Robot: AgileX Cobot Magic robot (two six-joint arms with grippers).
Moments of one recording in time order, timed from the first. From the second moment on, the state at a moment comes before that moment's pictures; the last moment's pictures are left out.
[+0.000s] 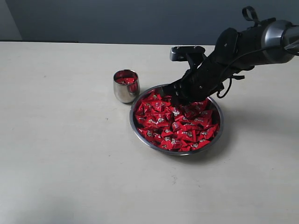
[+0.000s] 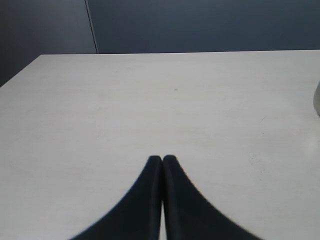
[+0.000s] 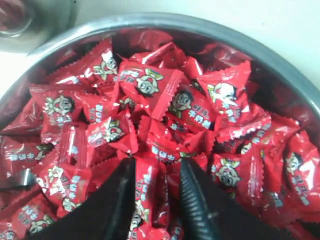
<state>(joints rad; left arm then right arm) 0.22 0.00 0.00 0.00 0.34 0.03 0.53 2.00 -1.23 0.48 0.50 -0.33</state>
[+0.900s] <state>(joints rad) 0.22 0.00 0.00 0.00 0.34 0.03 0.55 2.00 -1.23 0.44 0.46 -0.34</state>
